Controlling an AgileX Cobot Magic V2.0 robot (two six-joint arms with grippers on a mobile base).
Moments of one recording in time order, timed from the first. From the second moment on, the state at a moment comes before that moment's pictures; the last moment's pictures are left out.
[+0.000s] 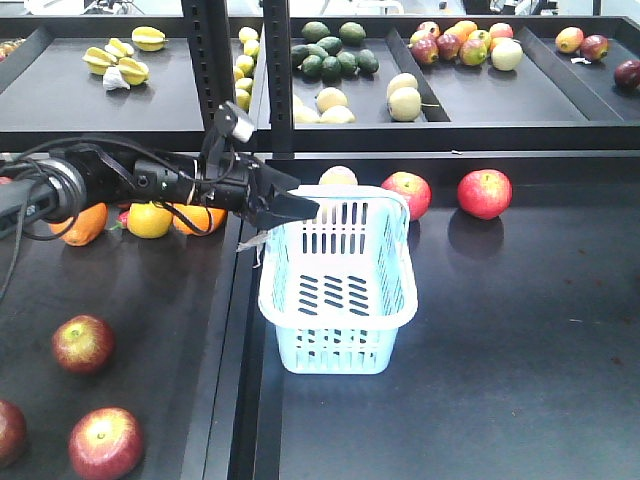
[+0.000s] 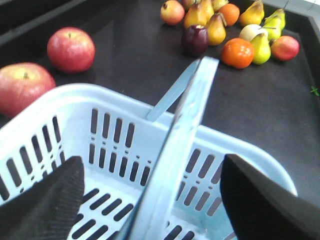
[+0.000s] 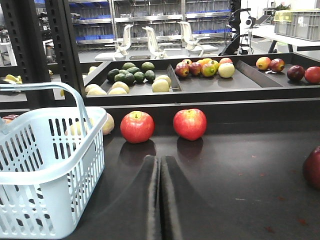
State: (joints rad) left arm -0.19 2.30 -1.84 1.77 -1.01 -1.58; right arm 0.05 -0.01 0.03 -0.25 0.11 0.29
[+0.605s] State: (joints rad) left arm -0.19 2.32 -1.84 1.77 -1.01 -1.57; right arm 0.05 -0.01 0.03 -0.25 0.11 0.29
